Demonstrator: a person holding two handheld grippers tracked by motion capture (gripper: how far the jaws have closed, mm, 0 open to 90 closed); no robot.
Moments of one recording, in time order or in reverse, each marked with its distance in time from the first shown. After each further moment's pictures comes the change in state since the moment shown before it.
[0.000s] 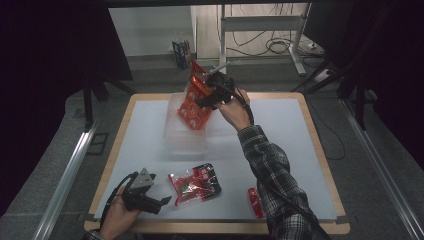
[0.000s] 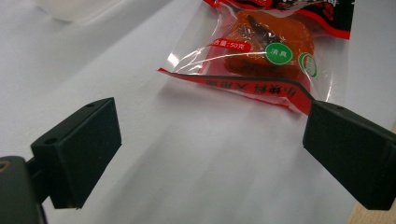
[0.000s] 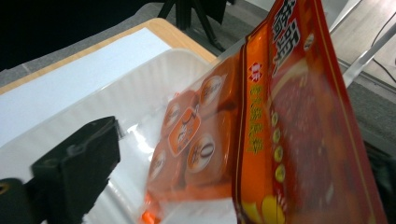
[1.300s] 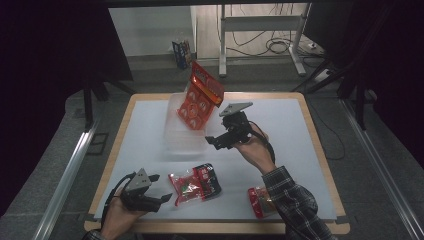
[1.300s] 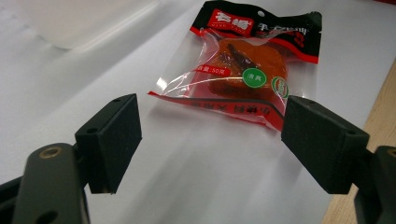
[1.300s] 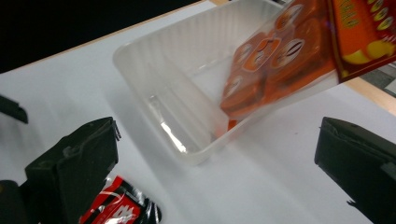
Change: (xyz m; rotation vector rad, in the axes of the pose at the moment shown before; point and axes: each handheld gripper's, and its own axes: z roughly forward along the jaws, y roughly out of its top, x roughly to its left) left arm -0.005 0.003 -0.009 -0.087 -0.026 0.001; right arm 0.046 -0.098 -0.061 -0.047 0.152 -0.031
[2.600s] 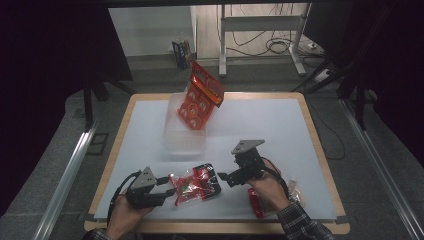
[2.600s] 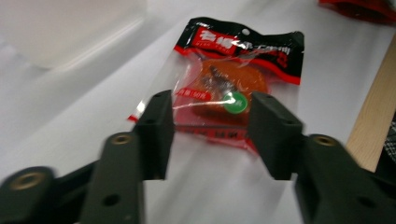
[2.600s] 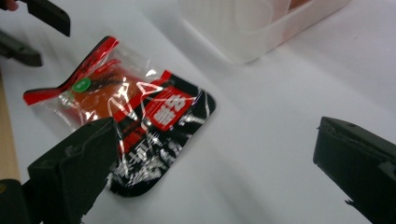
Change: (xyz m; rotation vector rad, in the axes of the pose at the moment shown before) left arm -0.009 0.015 0.008 -0.018 -0.032 -0.002; right arm 0.039 -0.089 -0.023 0.085 0.051 0.017
